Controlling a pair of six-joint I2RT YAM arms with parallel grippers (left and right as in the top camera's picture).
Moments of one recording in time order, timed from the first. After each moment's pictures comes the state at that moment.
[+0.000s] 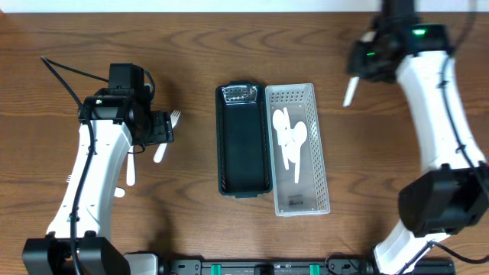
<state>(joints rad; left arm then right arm) 0.00 1.49 1.22 -1.05 -0.03 -0.15 0.10 1.88 1.85 -1.14 -0.05 0.36</state>
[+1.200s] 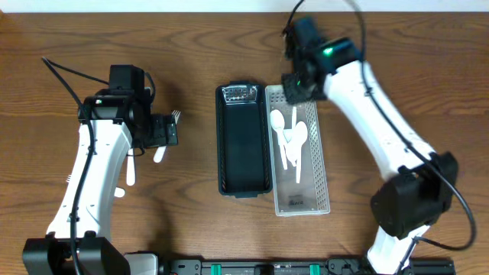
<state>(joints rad) 0.00 1.49 1.22 -1.11 -0.03 -0.14 0.41 1.93 1.87 -1.19 0.08 0.23</state>
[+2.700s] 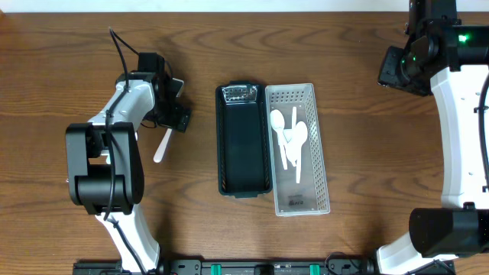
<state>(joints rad) 0.00 2.04 1.37 -0.75 0.01 0.28 0.02 1.75 1.93 -1.39 0.13 0.35</state>
